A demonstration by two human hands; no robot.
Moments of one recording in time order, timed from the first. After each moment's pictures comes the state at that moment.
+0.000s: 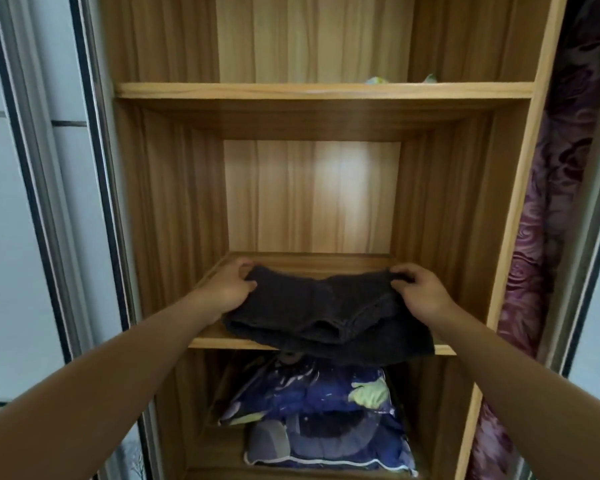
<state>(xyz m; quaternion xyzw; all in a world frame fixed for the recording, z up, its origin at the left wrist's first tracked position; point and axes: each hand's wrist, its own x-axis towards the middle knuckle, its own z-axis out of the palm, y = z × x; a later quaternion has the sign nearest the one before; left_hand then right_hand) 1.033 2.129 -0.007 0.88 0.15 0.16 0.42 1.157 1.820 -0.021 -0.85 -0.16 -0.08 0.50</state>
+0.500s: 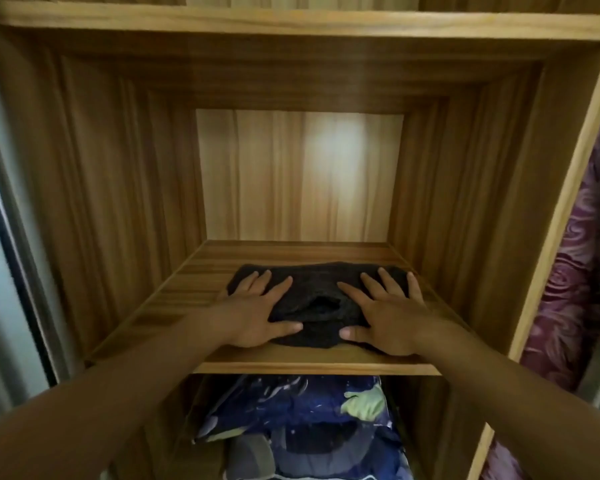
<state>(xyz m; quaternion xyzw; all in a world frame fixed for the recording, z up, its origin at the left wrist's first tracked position) 1.110 2.115 -0.045 1.00 0.03 -0.05 0.03 1.194 1.859 -0.043 -0.95 -0.31 -0.02 -0.07</state>
